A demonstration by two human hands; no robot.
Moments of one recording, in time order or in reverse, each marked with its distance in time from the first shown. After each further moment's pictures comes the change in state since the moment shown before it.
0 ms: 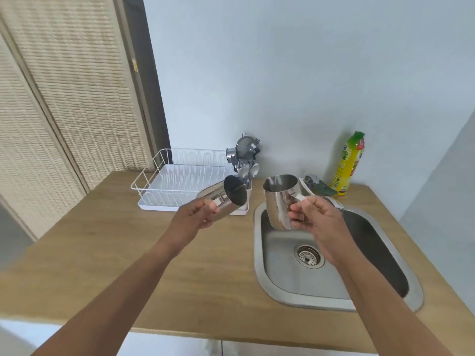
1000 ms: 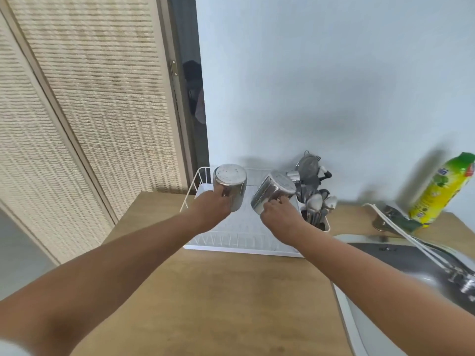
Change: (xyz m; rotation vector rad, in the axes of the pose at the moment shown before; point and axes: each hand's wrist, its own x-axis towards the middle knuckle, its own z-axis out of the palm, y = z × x) left_hand 0.219 -0.032 -0.187 2.042 -0.486 0.503; right_hand 0.225 0.078 0.264 -2.114 -0.509 -0.663
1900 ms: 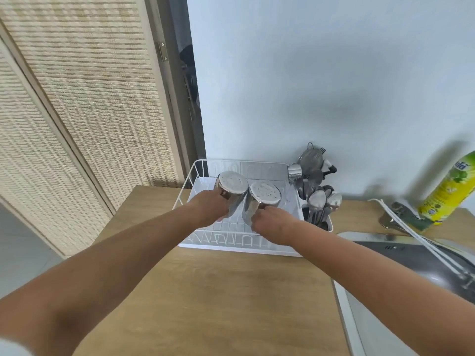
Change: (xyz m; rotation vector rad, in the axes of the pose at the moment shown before) left_hand 0.042 -0.001 0.023 -0.172 -0.116 -0.005; right_hand 0.030 0.003 0.030 0.105 -0.115 -0.357
